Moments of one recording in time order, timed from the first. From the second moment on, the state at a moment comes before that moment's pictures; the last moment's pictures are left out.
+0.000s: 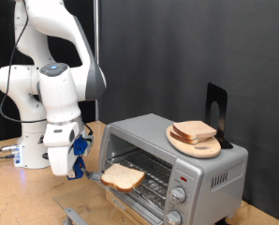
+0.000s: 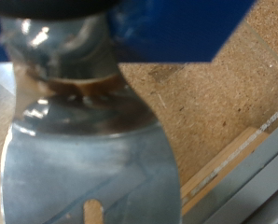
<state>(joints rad) -0.49 -0.11 0.36 -2.66 0.35 2.56 -0.47</state>
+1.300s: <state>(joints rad) -0.42 -0.16 0.44 -2.68 0.50 2.62 -0.59</state>
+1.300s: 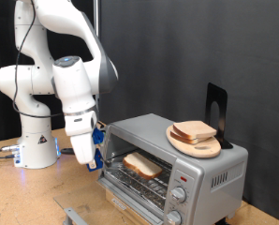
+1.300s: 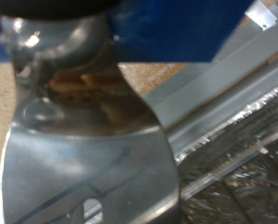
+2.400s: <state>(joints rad) -0.48 -0.20 0.43 -2.71 0.39 2.53 -0.58</state>
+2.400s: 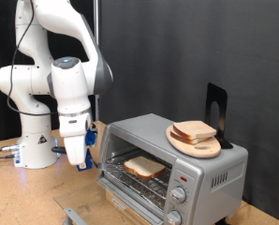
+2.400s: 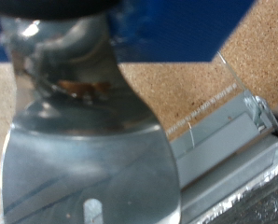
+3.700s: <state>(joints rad) -0.50 -0.31 0.17 -2.58 0.57 2.08 -0.85</state>
